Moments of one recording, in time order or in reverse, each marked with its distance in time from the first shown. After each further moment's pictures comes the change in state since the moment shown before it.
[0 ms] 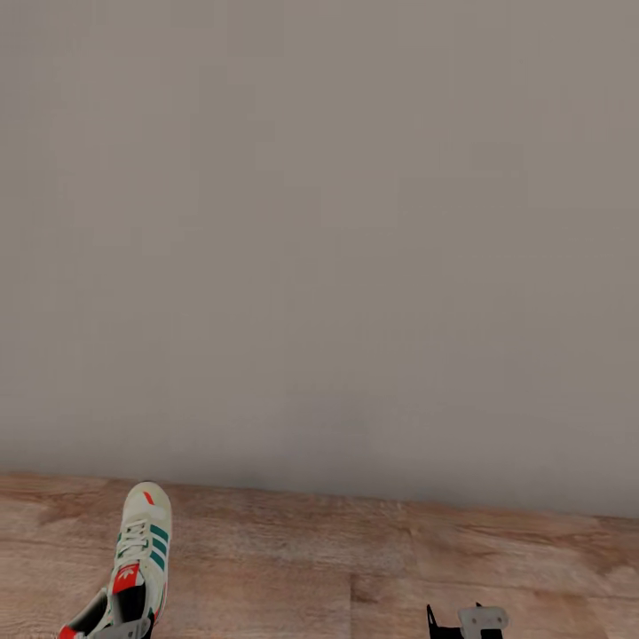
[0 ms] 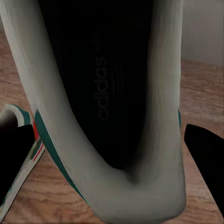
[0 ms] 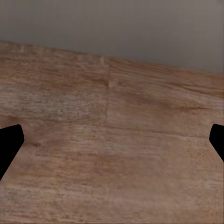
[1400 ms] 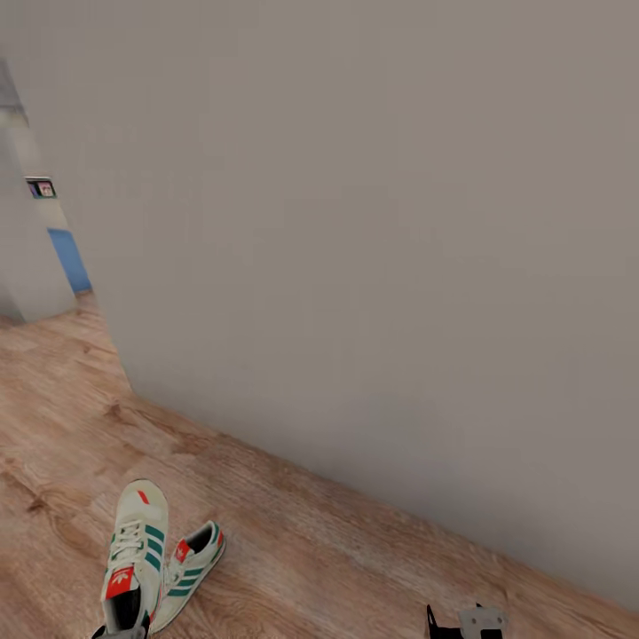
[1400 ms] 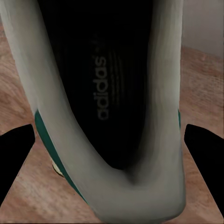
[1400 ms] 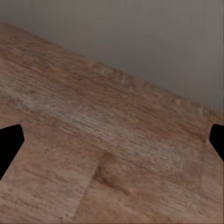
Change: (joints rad) left arm 0.028 0.000 0.000 0.000 0.002 -0.106 0.000; right arm 0.000 0.000 0.000 0.001 0.000 0.000 0.000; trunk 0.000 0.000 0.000
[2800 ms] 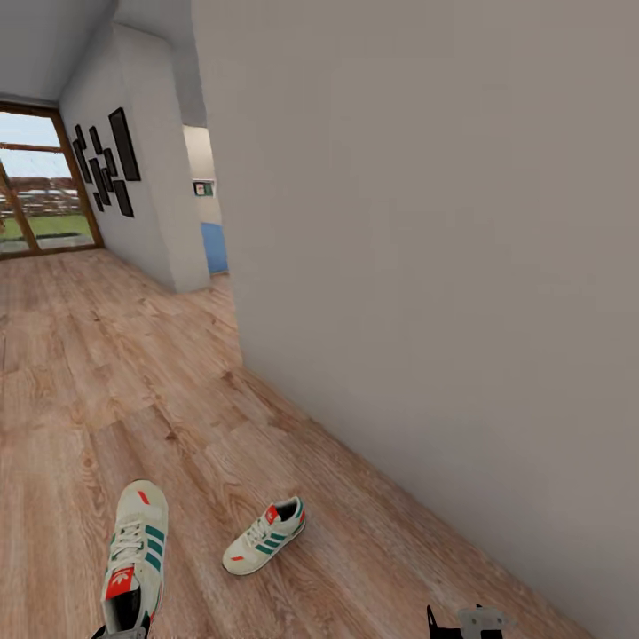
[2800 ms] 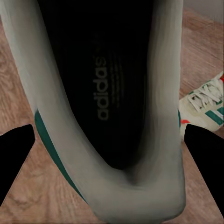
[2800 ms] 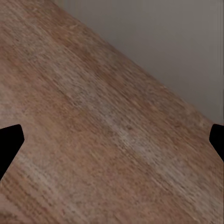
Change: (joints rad) left arm 0.001 -0.001 0.001 0.000 0.000 0.000 0.000; right arm 0.000 0.000 0.000 0.002 0.000 0.000 0.000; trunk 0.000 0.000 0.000
